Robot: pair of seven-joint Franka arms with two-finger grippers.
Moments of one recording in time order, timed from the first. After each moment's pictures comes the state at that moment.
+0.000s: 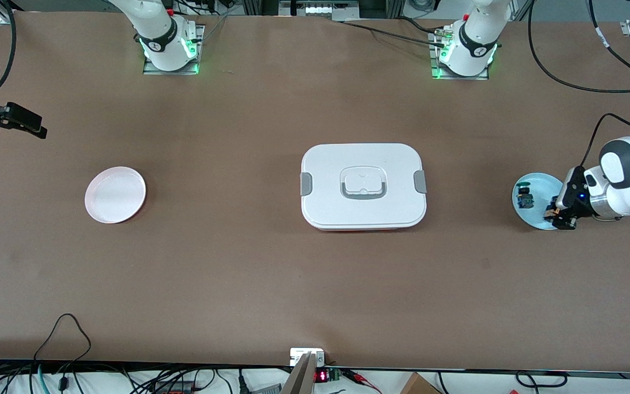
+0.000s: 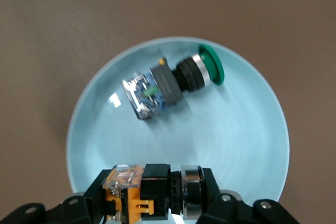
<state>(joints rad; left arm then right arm) 0.55 0.61 -0.23 -1.79 0.05 2.16 2.33 0.06 0.03 -0.13 -1.59 -0.02 1.55 -0.05</state>
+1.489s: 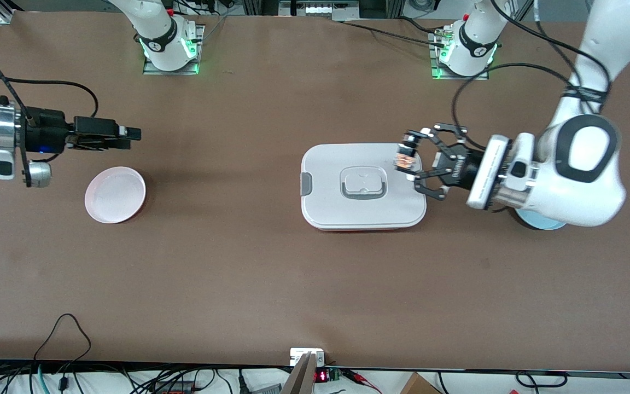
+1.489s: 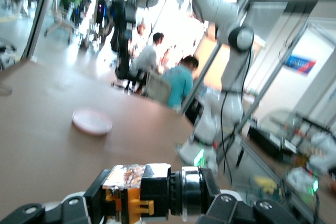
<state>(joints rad) 0.32 0.53 -0.61 -1.56 -1.17 1.62 1.51 0.06 0.17 -0.13 -1.70 0.96 1.49 -0.11</state>
